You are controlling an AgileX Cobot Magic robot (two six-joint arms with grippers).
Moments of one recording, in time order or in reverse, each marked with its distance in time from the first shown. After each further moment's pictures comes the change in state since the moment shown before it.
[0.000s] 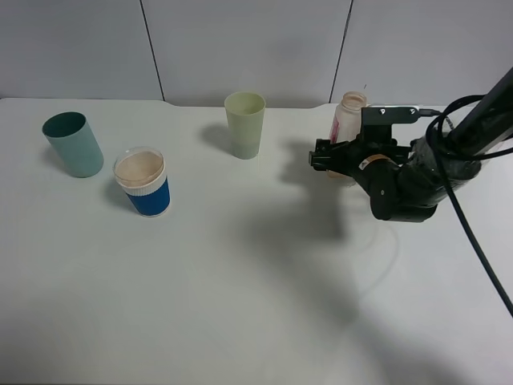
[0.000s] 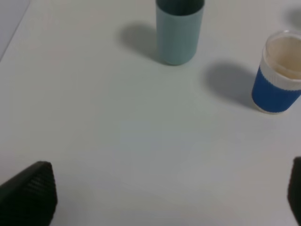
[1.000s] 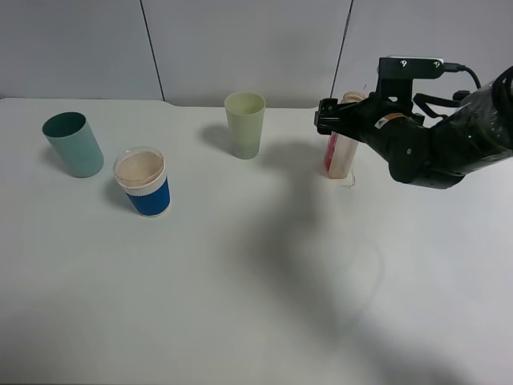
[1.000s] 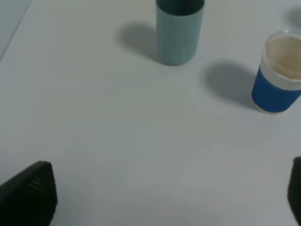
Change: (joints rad) left arm 0.000 0.000 0.000 0.000 0.000 0.000; right arm 0.000 -0.244 0.003 0.028 0.169 -0.064
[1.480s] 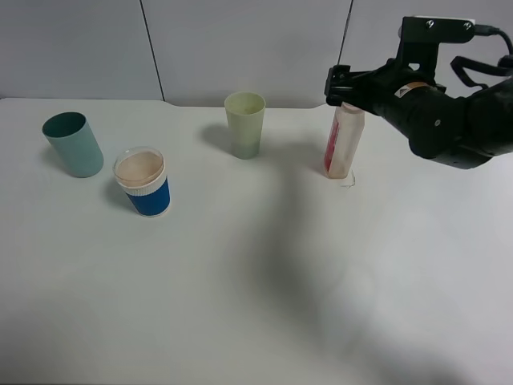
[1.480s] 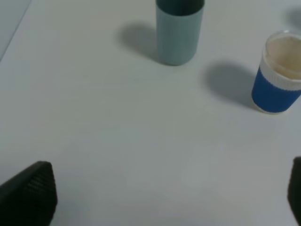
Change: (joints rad) left arm 0.000 0.000 0.000 0.000 0.000 0.000; right arm 0.000 -0.159 0.002 0.052 0.066 -0.078
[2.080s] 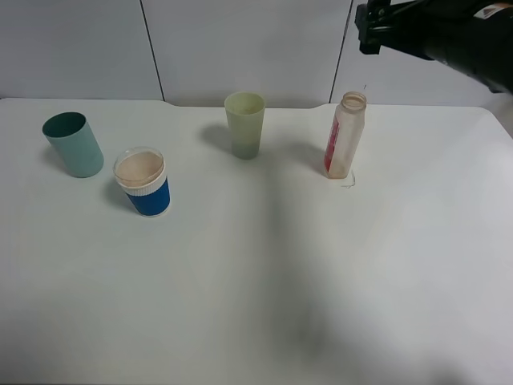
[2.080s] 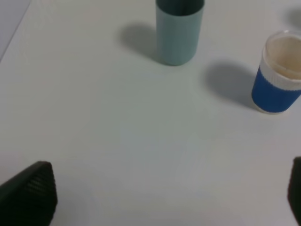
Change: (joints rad) left arm 0.000 0.000 0.000 0.000 0.000 0.000; right arm 0.000 -0.358 0.001 0.114 0.235 -0.312
